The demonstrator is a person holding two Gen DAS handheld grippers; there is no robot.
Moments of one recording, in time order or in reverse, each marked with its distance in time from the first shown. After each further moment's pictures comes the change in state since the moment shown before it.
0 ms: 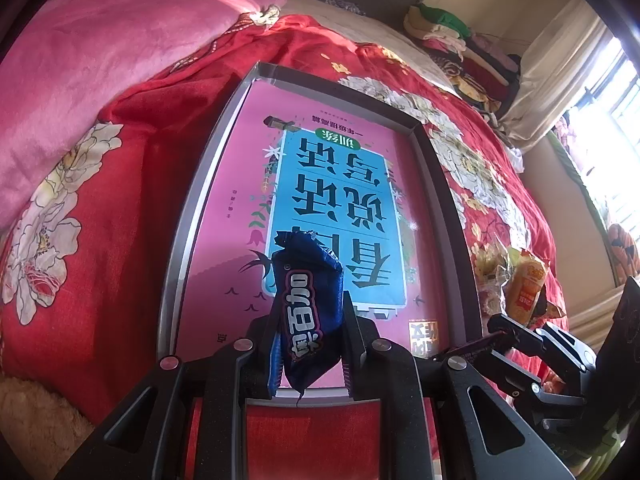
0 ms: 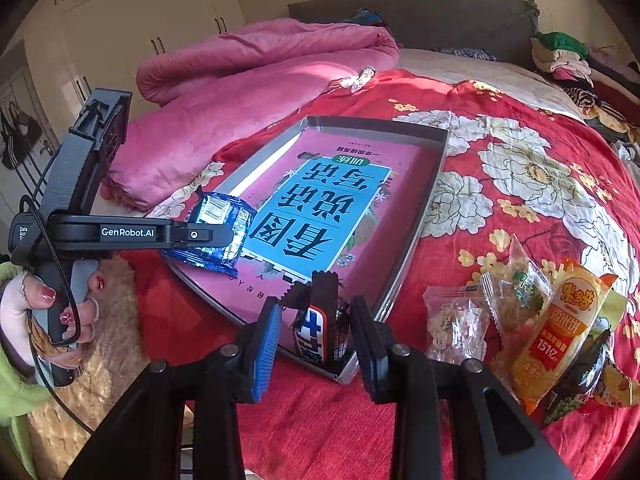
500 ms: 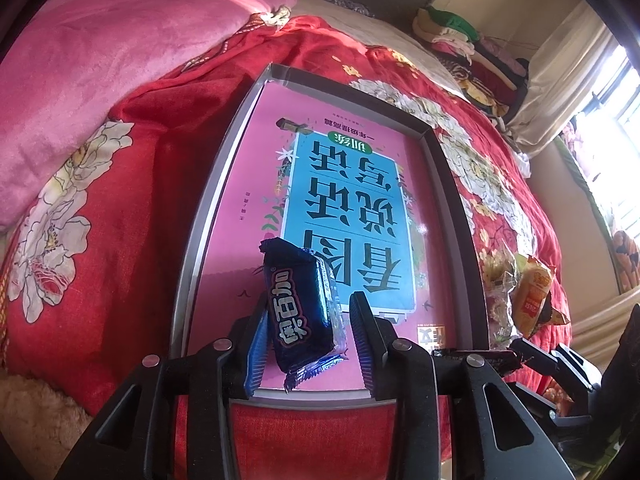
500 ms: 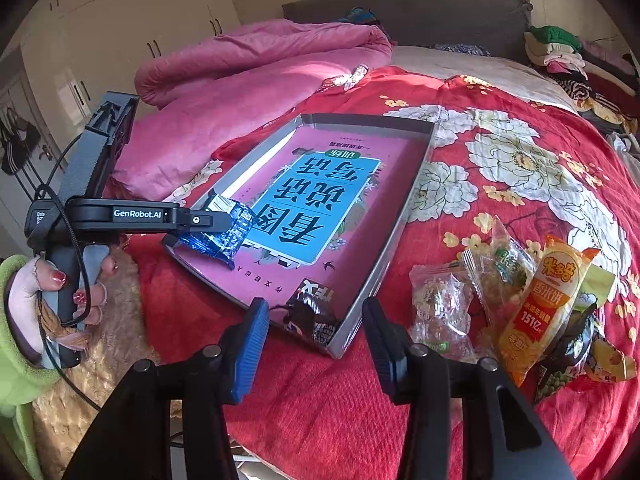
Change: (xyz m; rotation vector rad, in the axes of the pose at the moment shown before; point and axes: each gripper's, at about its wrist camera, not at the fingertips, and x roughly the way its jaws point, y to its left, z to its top) left arm 0.000 0.006 0.002 -0.023 -0.005 0.024; right arm -0.020 -0.008 -0.014 0.028 0.004 0.024
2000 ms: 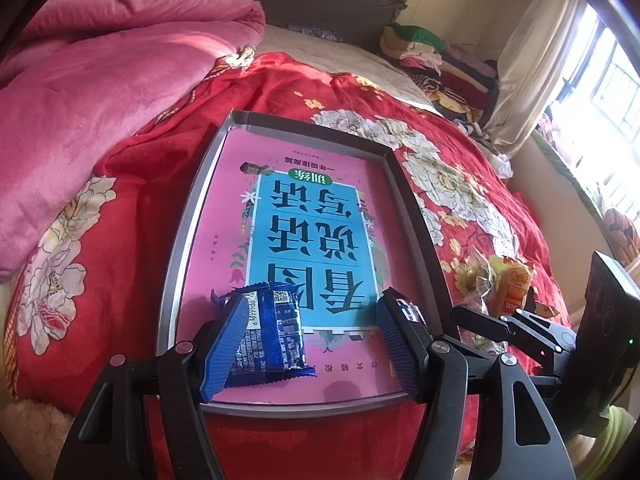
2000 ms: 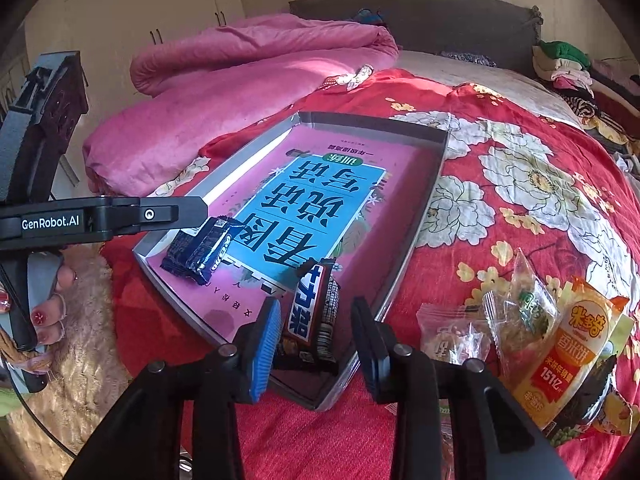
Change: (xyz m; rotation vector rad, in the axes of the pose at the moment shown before) left arm -0.022 -0.028 -0.001 0.120 -0.120 -0.027; right arm 0.041 -0.003 0.022 -0.047 -0.010 -0.063
